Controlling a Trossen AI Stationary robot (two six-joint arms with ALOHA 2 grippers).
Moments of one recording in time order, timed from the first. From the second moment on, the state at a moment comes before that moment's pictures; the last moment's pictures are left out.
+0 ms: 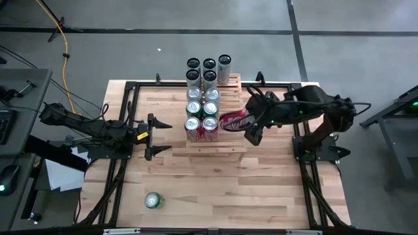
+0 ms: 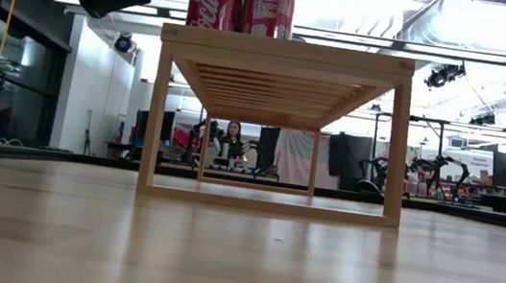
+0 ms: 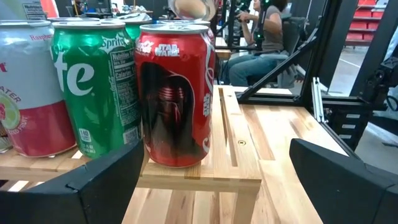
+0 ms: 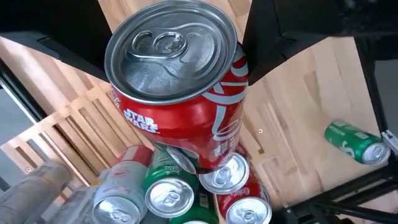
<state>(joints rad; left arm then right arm) -0.29 0.54 0.33 0.13 -0.35 -0.06 0.21 1.65 2.24 -1.57 0.37 0.60</state>
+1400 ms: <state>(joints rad) -0.29 0.54 0.33 0.18 -0.35 -0.05 0.14 1.73 1.97 -1.55 0.29 0.47</state>
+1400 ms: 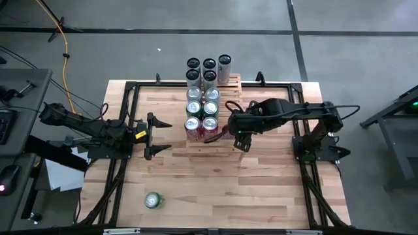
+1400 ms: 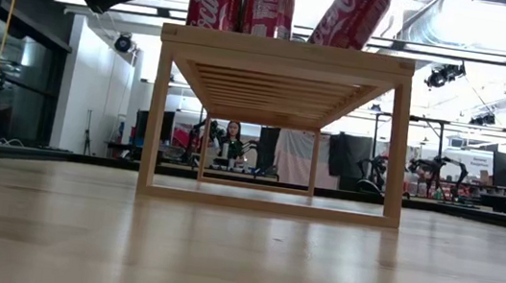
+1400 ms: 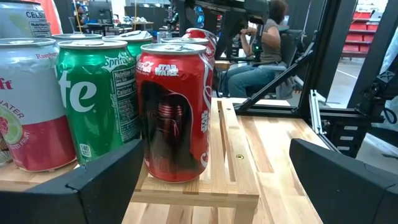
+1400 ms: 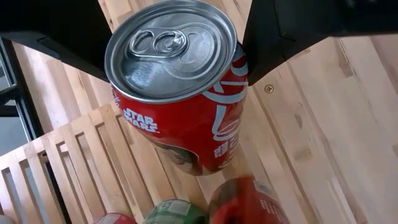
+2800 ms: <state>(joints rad) -0.29 0.54 0.33 0.15 -0.35 -0.05 0.16 1.66 1.98 -1.57 0.51 0.53</state>
